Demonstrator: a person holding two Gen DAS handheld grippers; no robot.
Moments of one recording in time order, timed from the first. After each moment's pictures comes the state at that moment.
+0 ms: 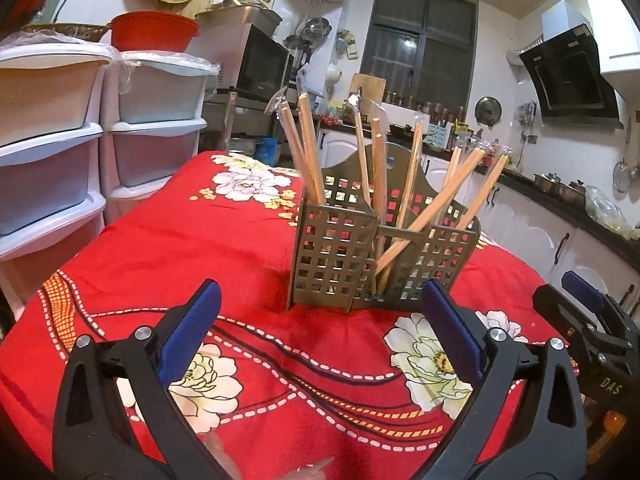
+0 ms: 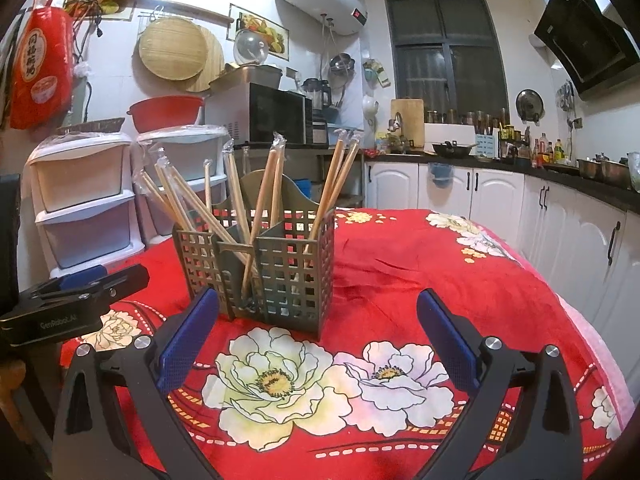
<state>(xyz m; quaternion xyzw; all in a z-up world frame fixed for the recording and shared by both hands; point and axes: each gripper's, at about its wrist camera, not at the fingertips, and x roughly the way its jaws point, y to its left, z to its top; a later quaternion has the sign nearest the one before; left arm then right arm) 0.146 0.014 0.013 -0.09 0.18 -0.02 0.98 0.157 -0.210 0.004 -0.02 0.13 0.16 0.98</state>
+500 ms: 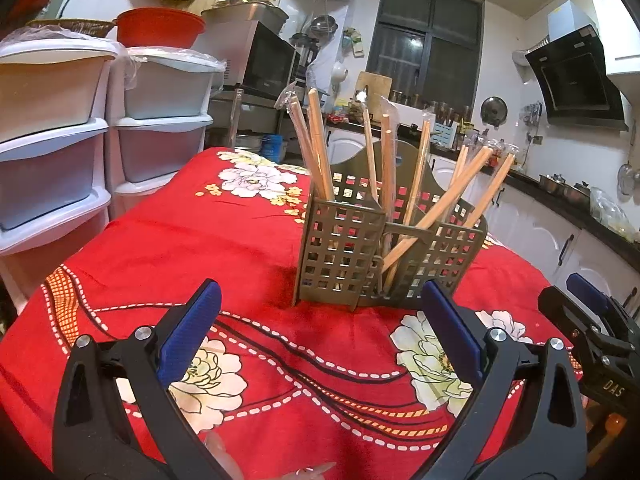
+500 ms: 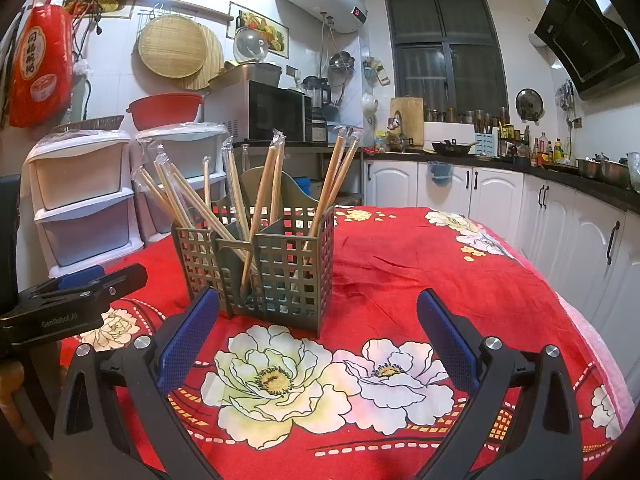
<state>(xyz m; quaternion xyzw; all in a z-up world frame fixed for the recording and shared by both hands) 0.147 0.015 0.012 -0.09 0.19 -0.01 0.98 0.158 -0.211 0.003 -0.02 0.14 0.16 0.98</state>
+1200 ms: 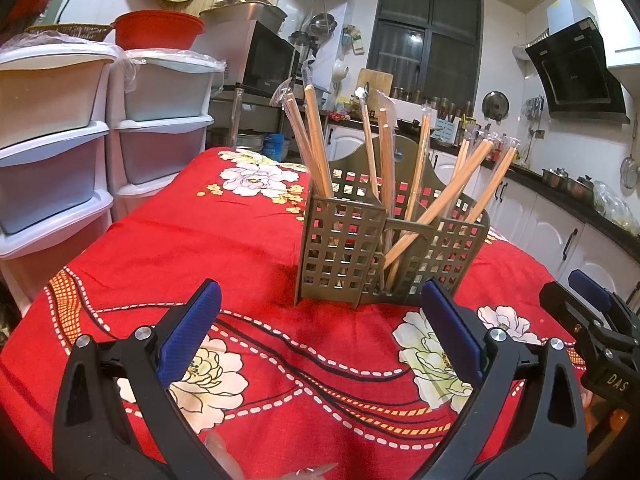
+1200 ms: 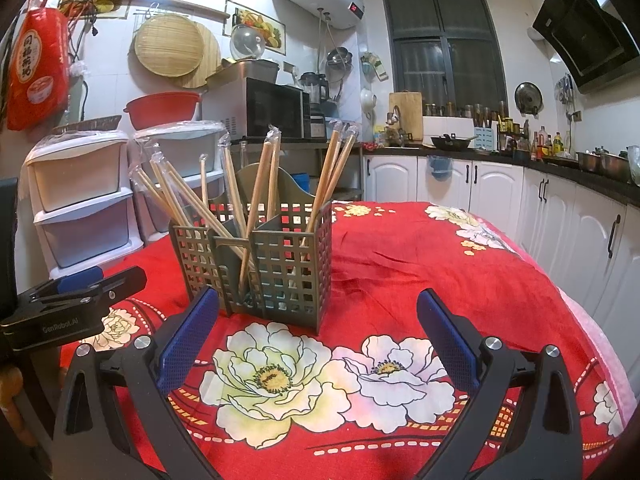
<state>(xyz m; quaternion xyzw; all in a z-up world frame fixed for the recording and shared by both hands) 0.146 0.016 0.011 -0.09 0.19 -0.01 0.98 0.159 -0.213 -0.003 -0.01 0.14 0.15 0.98</state>
